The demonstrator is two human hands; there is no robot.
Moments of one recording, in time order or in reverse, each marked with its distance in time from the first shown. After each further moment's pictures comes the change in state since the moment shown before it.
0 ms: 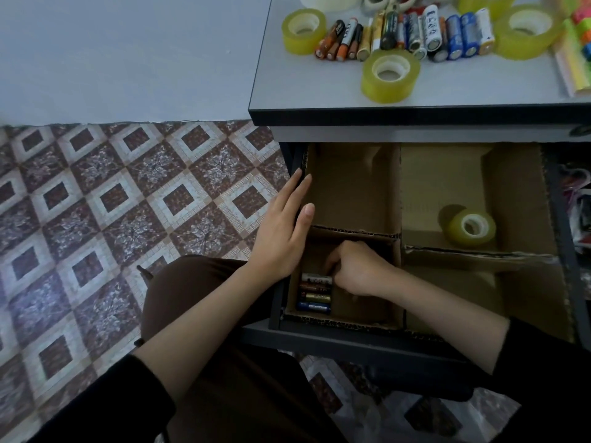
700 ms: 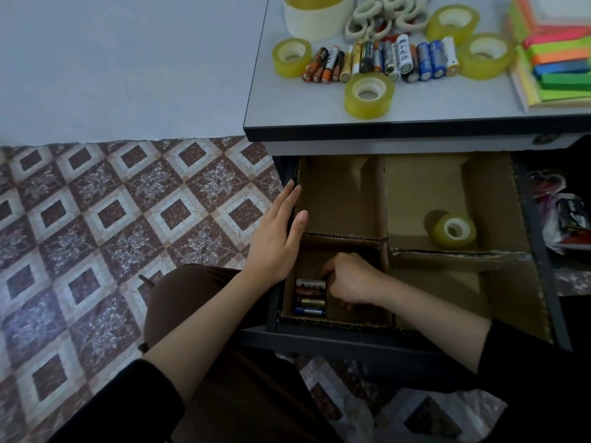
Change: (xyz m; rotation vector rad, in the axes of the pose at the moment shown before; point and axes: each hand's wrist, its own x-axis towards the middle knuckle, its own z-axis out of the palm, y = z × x) left_hand 0.000 0.004 -0.002 0.090 0.020 -0.002; right_hand -0.008 -0.001 0.005 0.035 -0.031 0.054
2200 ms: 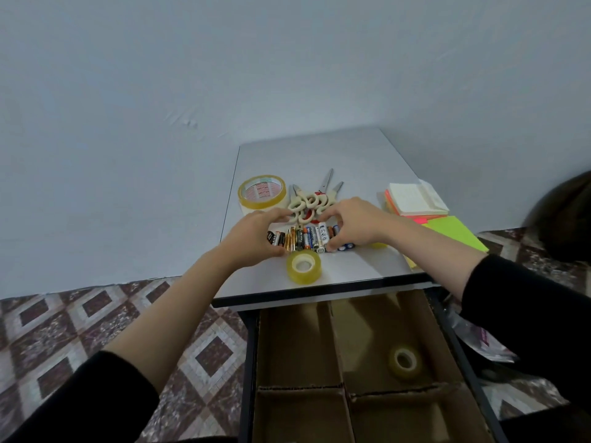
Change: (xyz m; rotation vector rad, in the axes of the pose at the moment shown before) left_hand 0.182 0.126 -0.098 0.364 -0.179 0.286; right_hand -0.050 -0.044 -0.260 -0.448 0.661 -0.265
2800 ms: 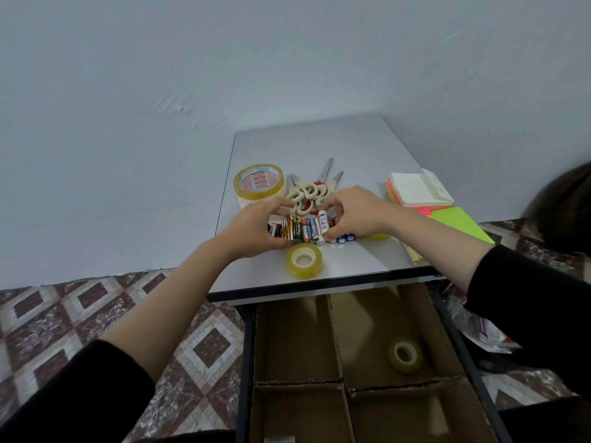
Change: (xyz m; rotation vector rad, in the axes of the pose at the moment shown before) left_hand 0.007 -0.004 0.005 -0.105 -0.005 0.061; right_hand 0.009 0.007 0.006 0.077 0.045 -0.005
